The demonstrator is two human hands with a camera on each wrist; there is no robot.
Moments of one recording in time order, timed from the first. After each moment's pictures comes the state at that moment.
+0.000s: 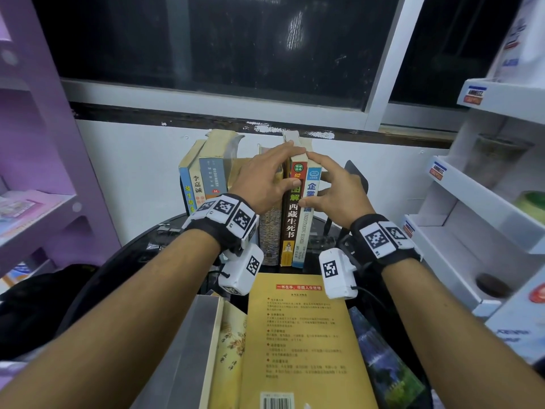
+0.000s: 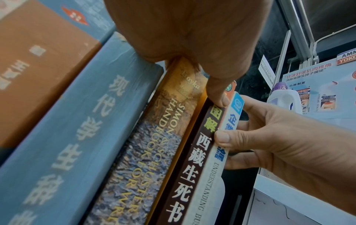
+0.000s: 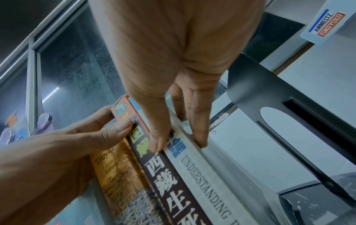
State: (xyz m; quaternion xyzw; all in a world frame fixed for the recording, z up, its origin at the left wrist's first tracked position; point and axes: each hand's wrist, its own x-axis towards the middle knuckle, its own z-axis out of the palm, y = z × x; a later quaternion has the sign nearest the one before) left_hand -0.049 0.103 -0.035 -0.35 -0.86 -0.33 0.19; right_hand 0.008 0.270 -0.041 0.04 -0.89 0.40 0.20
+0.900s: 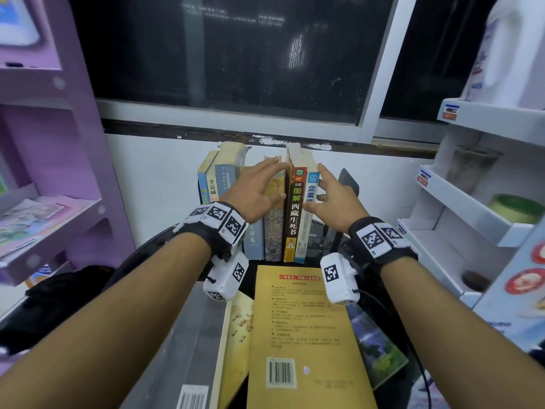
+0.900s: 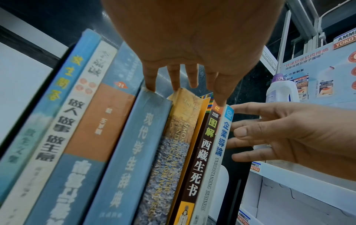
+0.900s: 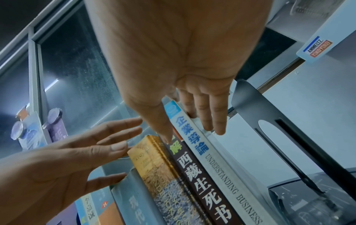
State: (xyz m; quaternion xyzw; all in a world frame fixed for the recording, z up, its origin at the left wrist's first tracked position) left_hand -0.004 0.066 -0.028 -0.35 -0.87 -0.31 0.14; right_hand 0.052 0.244 -0.024 -0.01 -0.93 0.35 0.14
